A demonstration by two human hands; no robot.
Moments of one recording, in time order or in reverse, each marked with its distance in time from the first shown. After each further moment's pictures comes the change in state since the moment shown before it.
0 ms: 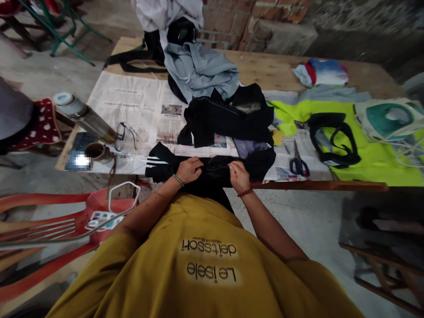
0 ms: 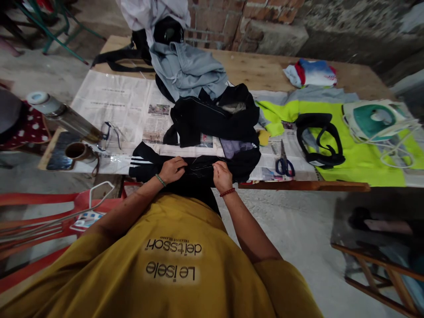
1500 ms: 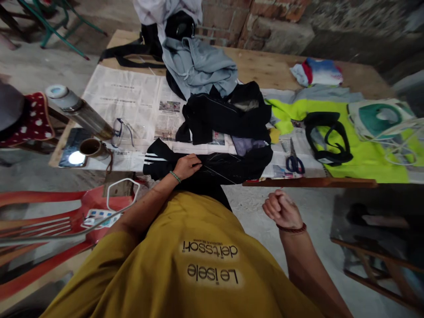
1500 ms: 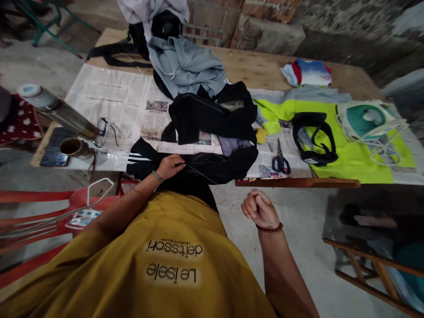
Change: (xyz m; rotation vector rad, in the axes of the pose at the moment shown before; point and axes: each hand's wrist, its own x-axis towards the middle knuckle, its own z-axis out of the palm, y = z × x) left_hand 0.001 -0.011 0.005 -0.156 0.094 0.056; right_hand -0.082 -0.010 -0.146 1.317 -0.248 0.572
